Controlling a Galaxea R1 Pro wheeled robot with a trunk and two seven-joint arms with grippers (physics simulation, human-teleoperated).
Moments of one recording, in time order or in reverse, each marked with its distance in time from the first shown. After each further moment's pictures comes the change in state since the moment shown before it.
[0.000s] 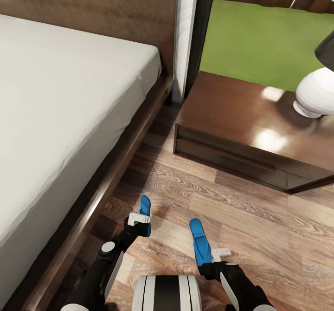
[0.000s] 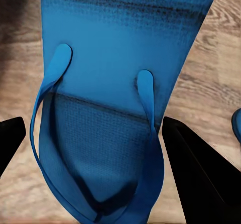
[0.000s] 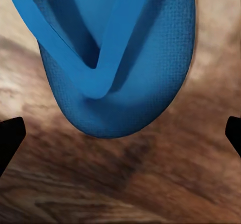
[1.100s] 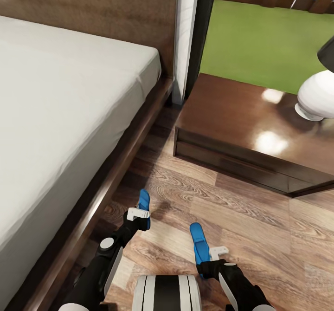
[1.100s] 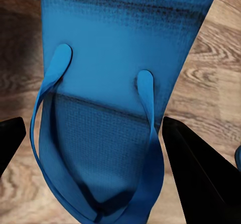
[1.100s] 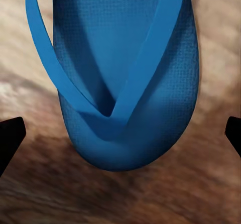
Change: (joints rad) left arm 0.003 -0.002 -0.003 -0.072 0.002 0.002 0.000; right arm 0.000 0.001 0.034 0.000 0.000 -0.039 0.003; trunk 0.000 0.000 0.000
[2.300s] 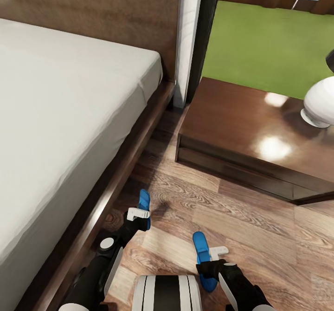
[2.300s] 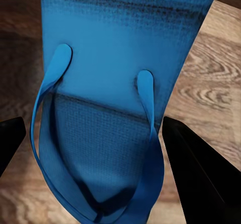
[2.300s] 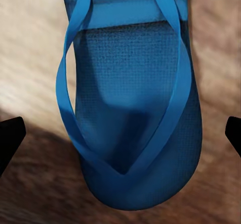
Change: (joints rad) left arm 0.000 0.000 0.000 0.001 0.000 0.000 0.000; right arm 0.000 0.001 0.002 0.000 0.000 0.000 0.000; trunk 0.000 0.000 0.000
